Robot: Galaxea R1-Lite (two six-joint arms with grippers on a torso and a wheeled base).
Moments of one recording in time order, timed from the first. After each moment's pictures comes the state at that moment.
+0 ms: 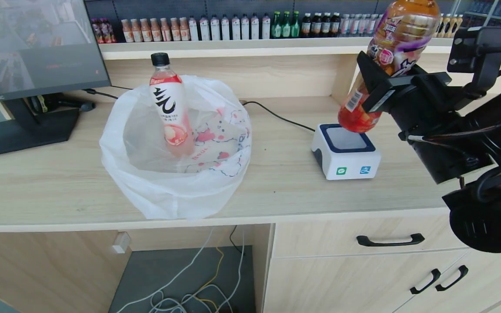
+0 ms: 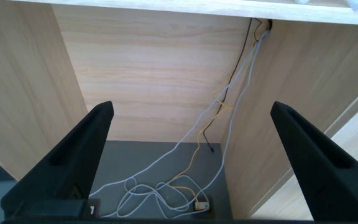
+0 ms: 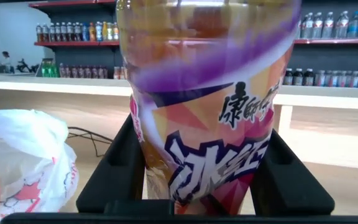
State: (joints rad) left arm 0.00 0.00 0.00 0.00 0.00 0.00; right arm 0.44 1.77 -0.91 -1.50 -0.10 -0.14
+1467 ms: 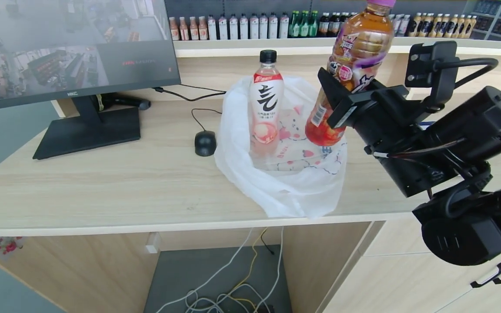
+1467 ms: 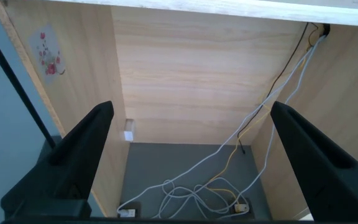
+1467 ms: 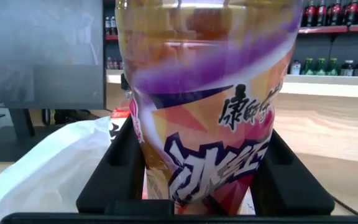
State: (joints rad) left arm 0.00 0.00 0.00 0.00 0.00 0.00; right arm 0.57 1.83 -0.93 -1.50 -0.10 -0.13
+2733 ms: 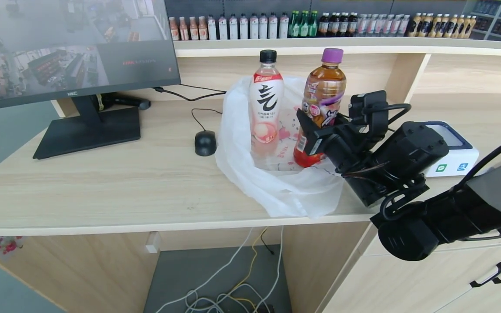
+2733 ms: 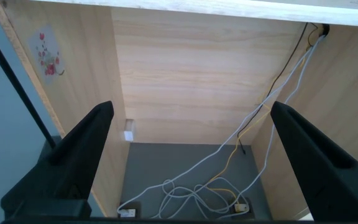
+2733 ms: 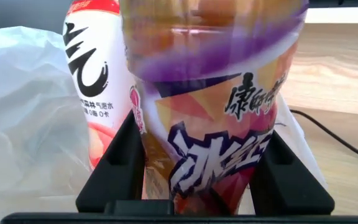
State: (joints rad) left arm 0.00 0.00 0.00 0.00 0.00 0.00; right arm 0.53 2.03 -0.97 -1.50 -0.10 -0.13
